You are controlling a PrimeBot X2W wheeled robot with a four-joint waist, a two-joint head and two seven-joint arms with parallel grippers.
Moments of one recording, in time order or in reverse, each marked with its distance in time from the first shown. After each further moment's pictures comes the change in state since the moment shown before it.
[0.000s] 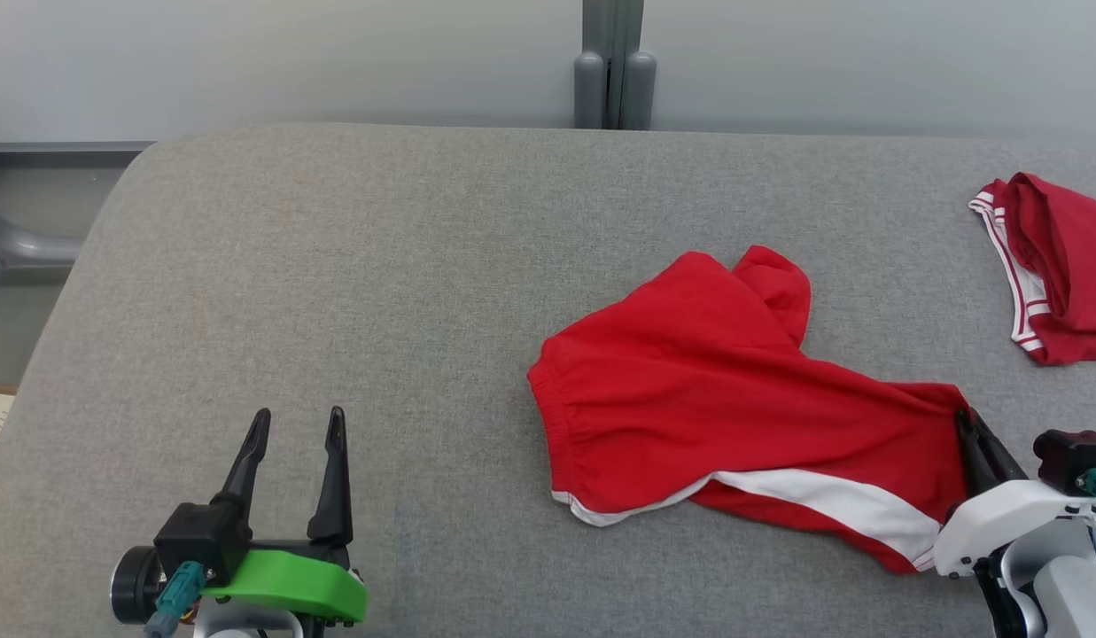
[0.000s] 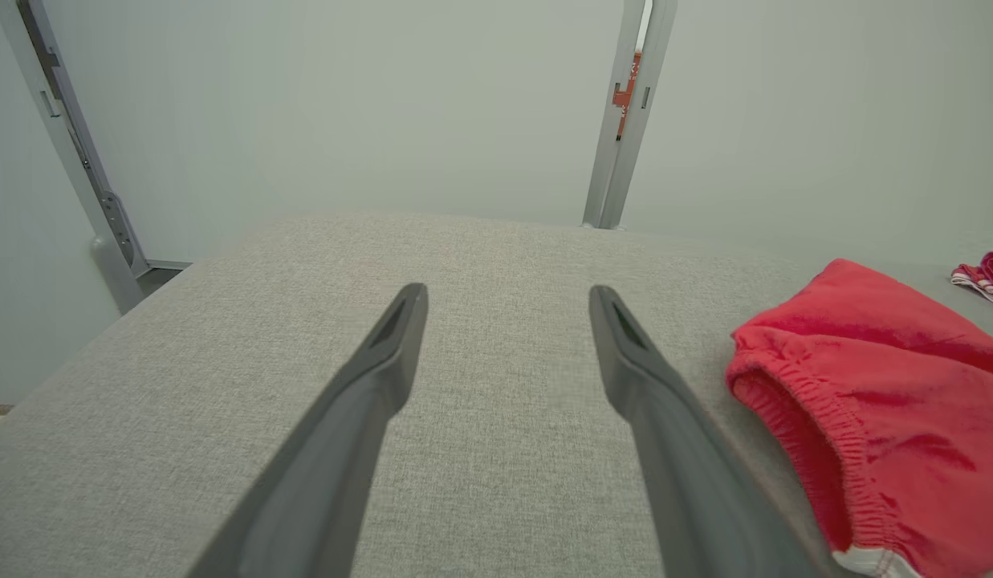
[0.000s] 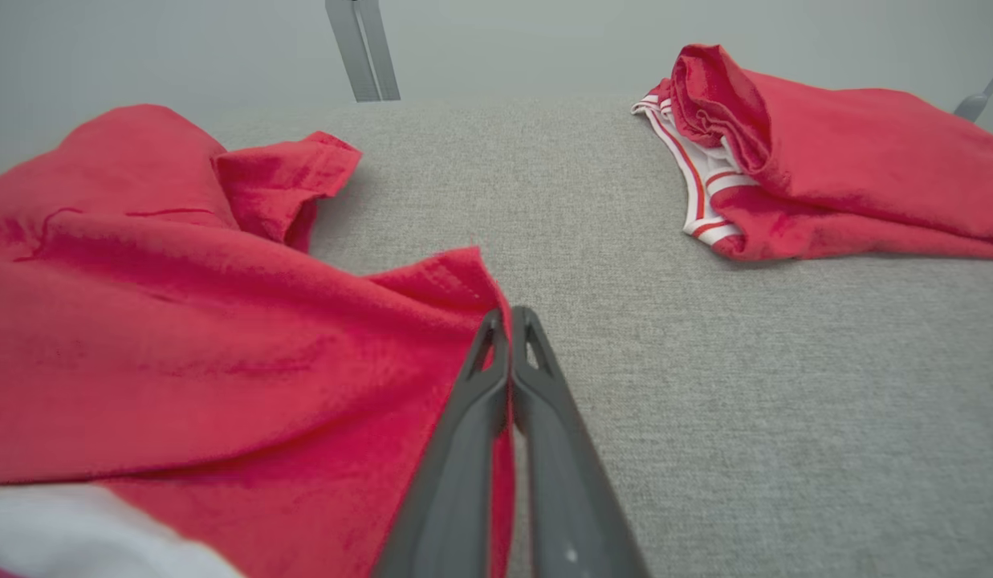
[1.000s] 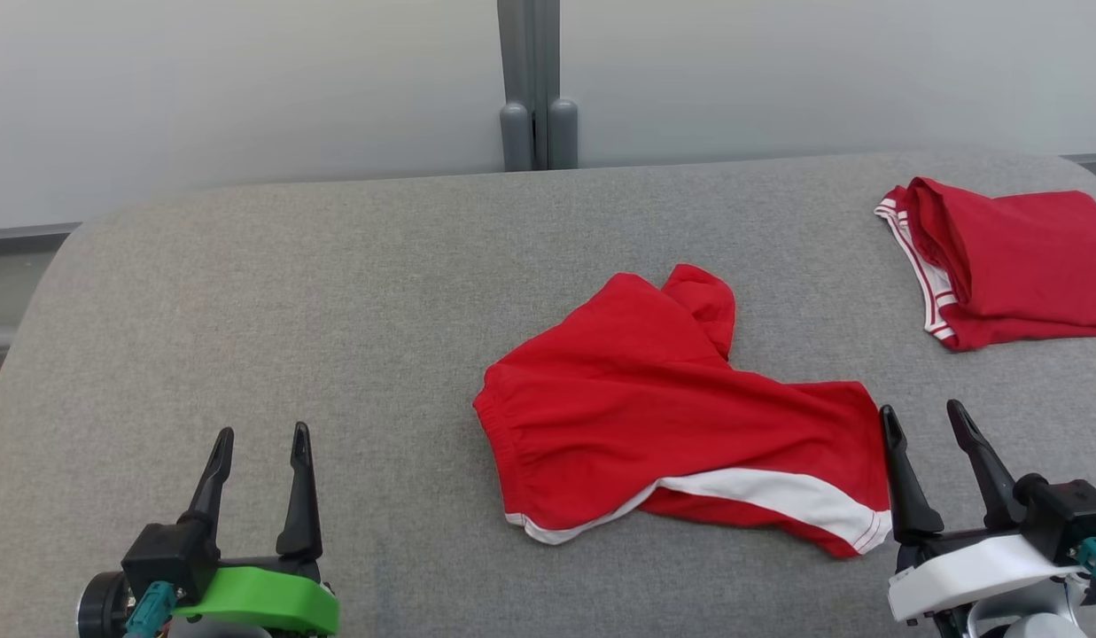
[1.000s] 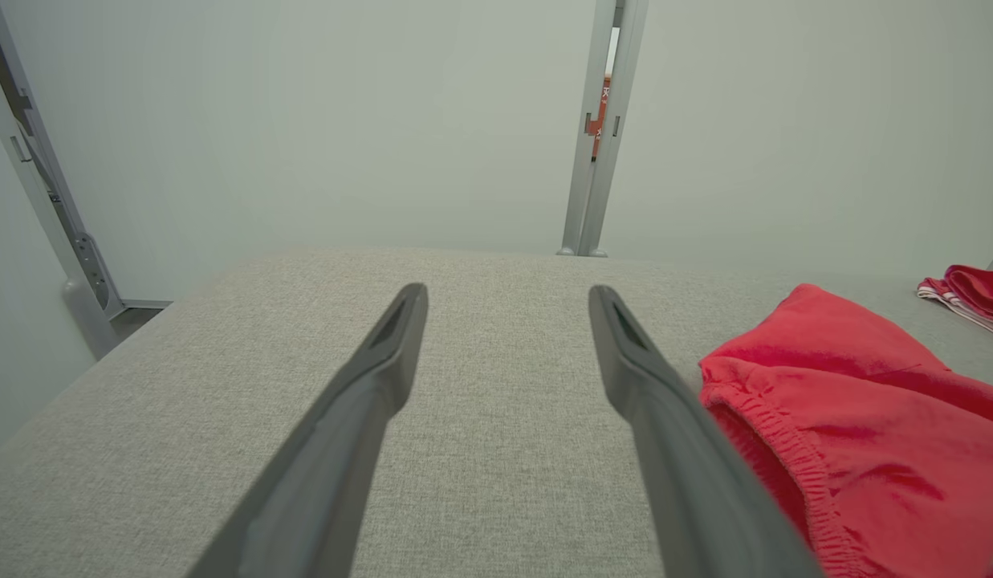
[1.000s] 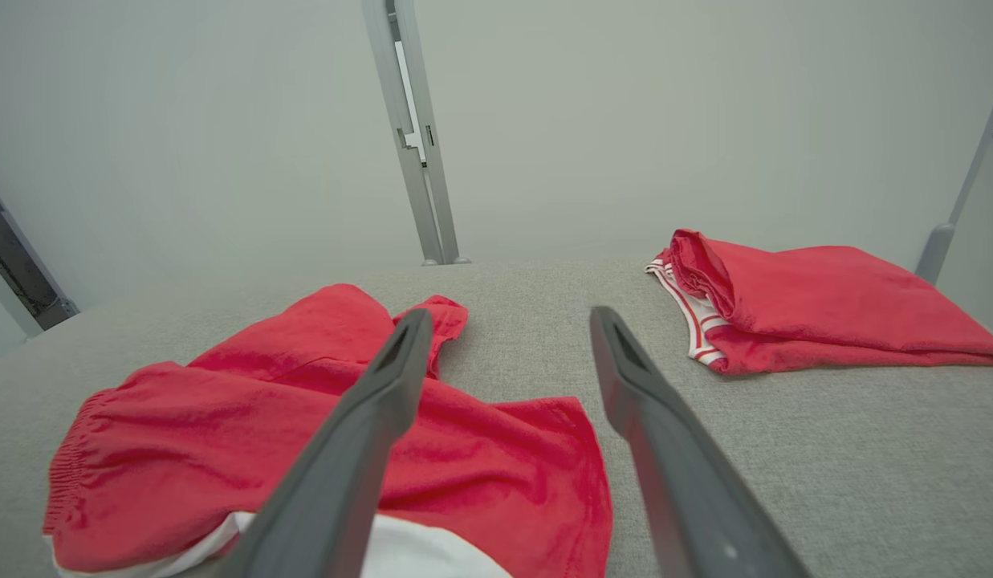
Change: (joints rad) left arm 0.033 -0.001 0.063 -0.014 0.018 0.000 0.000; right arm 0.255 0.106 -0.019 -0.523 -0.068 0.000 0.000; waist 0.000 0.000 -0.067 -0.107
